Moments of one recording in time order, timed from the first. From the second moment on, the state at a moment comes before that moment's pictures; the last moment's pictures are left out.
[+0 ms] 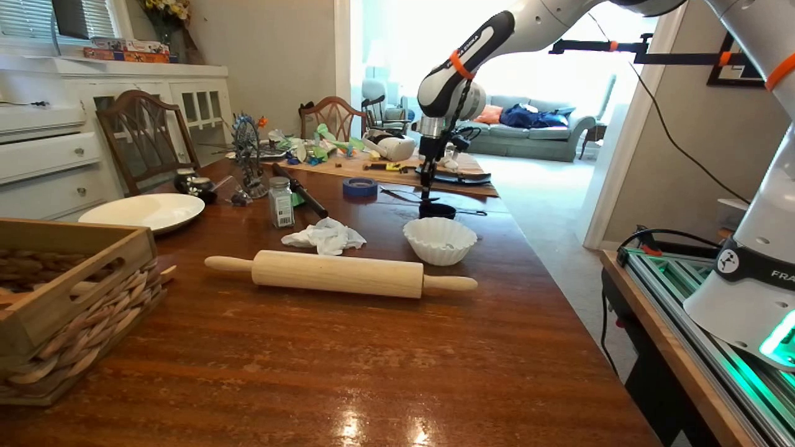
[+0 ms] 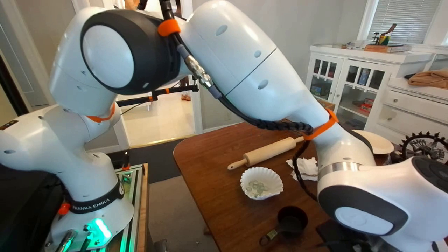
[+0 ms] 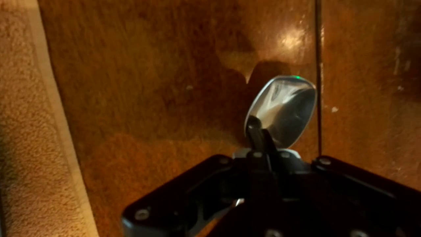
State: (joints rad) arm -0.59 0.74 -0.02 -1.61 0.16 2.32 -0.70
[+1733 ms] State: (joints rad) arm -0.46 0.44 -0.06 -1.97 0.14 2.44 -1.00
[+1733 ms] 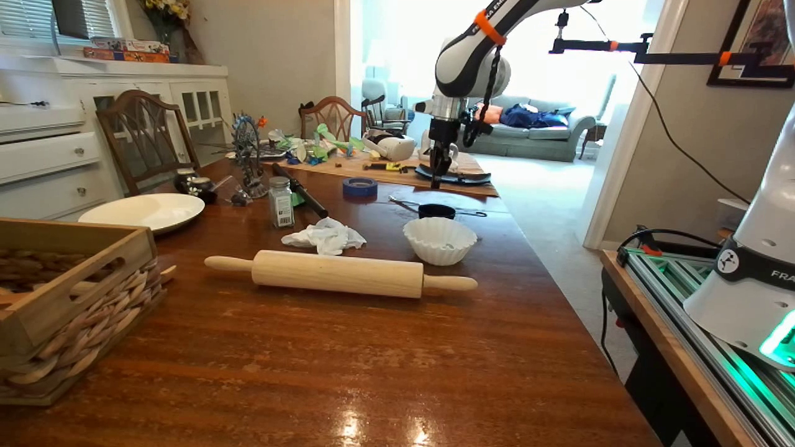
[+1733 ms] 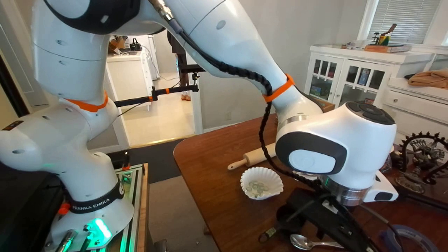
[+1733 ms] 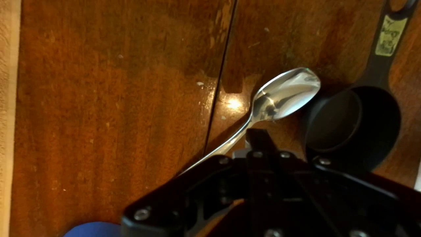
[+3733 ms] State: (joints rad) arm -0.32 0.61 -0.18 -1.79 0.22 2.47 0.10
